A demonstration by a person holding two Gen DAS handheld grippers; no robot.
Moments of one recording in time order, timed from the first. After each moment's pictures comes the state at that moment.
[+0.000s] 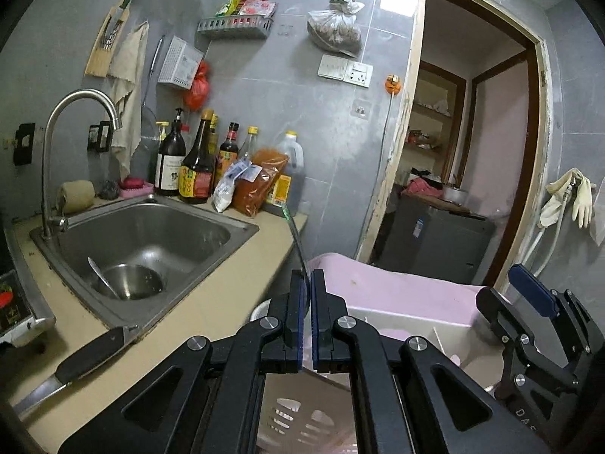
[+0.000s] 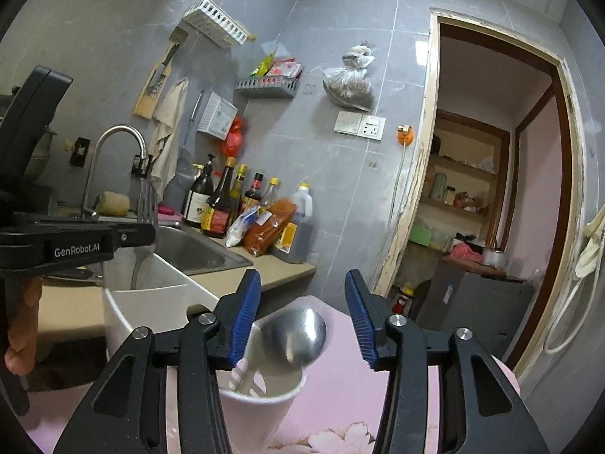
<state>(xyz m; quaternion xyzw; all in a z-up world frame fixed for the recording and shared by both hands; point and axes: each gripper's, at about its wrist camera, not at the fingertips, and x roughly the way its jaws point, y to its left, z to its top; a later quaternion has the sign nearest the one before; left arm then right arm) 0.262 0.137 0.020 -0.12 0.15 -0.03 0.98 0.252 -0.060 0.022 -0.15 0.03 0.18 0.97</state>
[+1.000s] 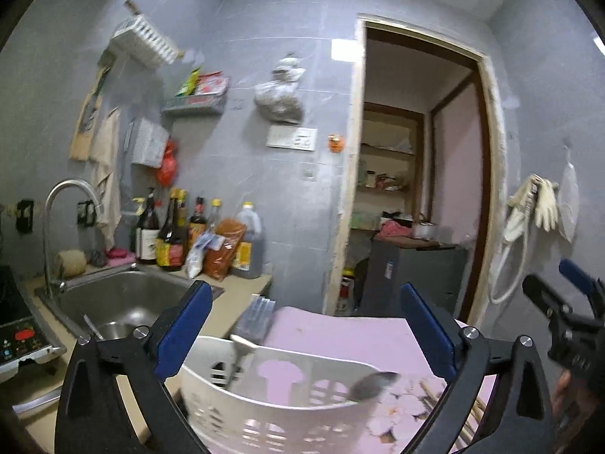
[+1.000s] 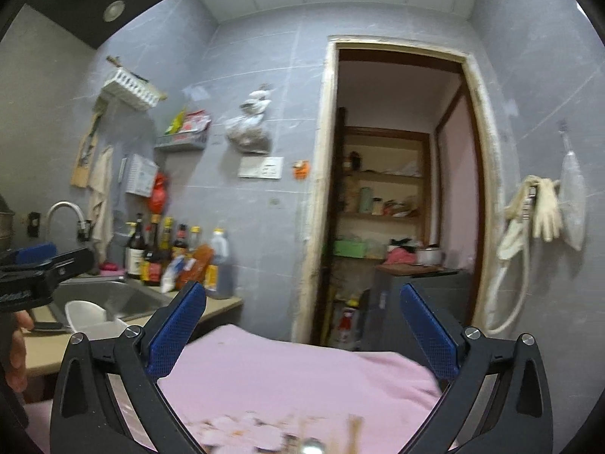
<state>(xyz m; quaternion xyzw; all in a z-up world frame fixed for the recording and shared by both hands) 0.185 0.048 0.081 -0.06 0.03 -0.06 1.00 0.189 -0.196 0.085 -0.06 -0.03 0.06 1.00</state>
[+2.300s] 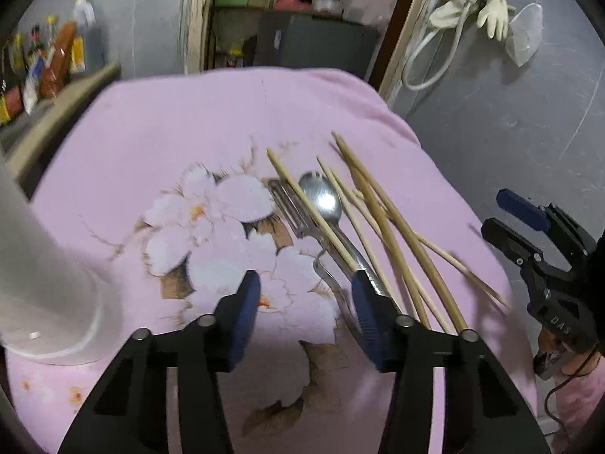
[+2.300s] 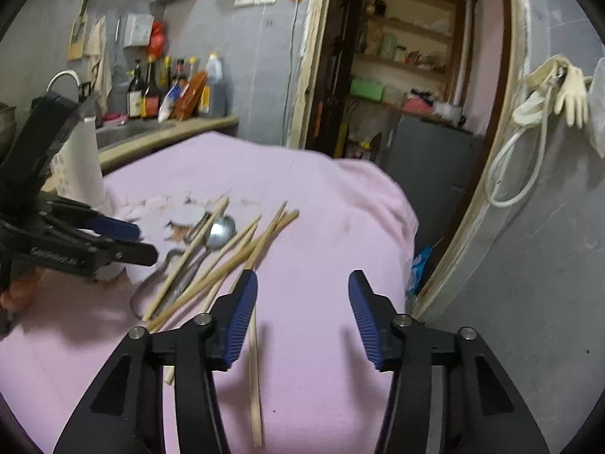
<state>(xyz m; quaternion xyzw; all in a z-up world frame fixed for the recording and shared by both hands) 0.287 -0.118 -0.050 0.01 0.45 -0.27 0.85 0.216 -0.319 -0.018 -0.11 0.30 0.11 0.94</state>
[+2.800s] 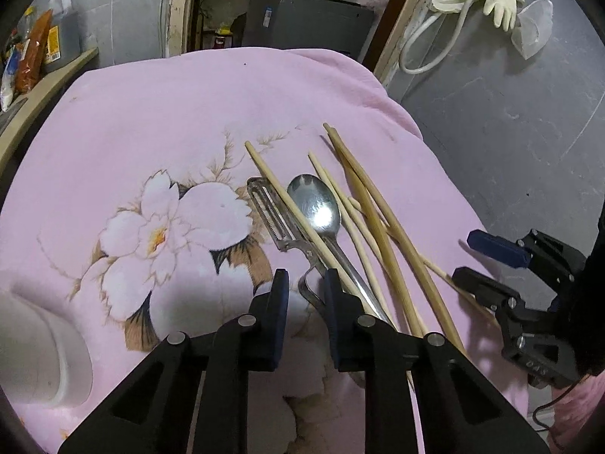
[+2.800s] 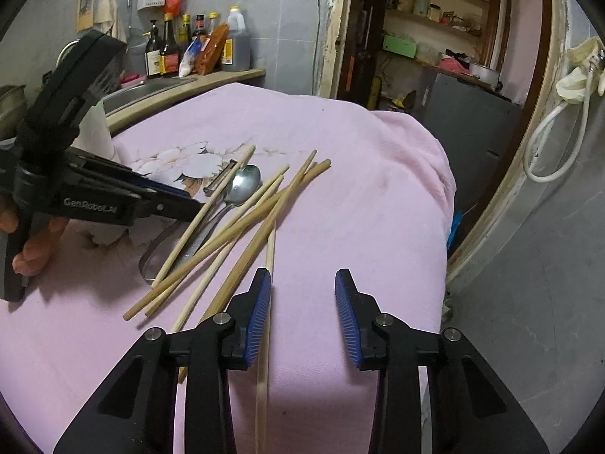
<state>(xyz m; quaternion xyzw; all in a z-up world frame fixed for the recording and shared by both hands) 0.329 -0.136 -0.056 0.01 0.48 -0.28 0.83 0.238 -0.318 -0.039 -0.12 0.38 0.16 0.90</state>
